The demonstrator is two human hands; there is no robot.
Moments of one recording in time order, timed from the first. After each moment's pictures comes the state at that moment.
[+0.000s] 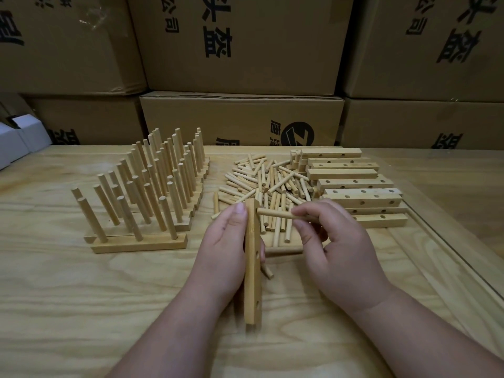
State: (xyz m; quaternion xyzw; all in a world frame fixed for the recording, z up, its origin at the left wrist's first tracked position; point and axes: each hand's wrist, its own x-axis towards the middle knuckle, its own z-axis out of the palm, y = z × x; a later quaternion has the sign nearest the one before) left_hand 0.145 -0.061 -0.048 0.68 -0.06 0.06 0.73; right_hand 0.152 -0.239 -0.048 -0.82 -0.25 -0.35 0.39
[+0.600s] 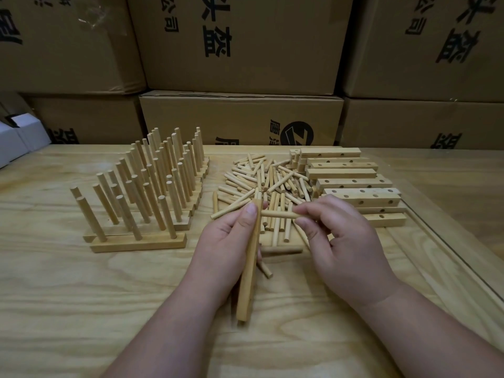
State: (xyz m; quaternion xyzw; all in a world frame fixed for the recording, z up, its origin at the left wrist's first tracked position) left_hand 0.146 -0.059 -0.043 0.70 -0.07 0.06 0.71; right_hand 0.154 -0.247 -0.041 -0.83 -0.26 -0.36 0.34
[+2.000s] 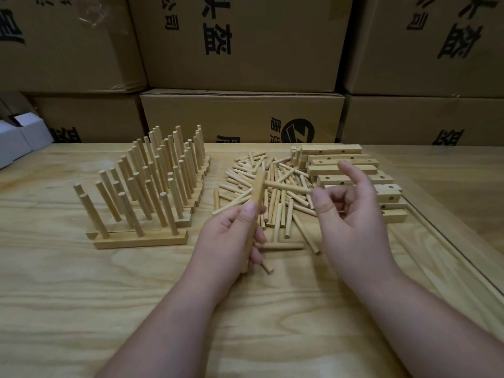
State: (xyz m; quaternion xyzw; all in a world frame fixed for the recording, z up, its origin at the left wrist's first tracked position) left_hand 0.150 -0.058 -0.048 0.70 -0.03 0.05 0.71; right_hand 0.153 -0.240 -0.034 -0.76 -0.07 -0.26 0.59
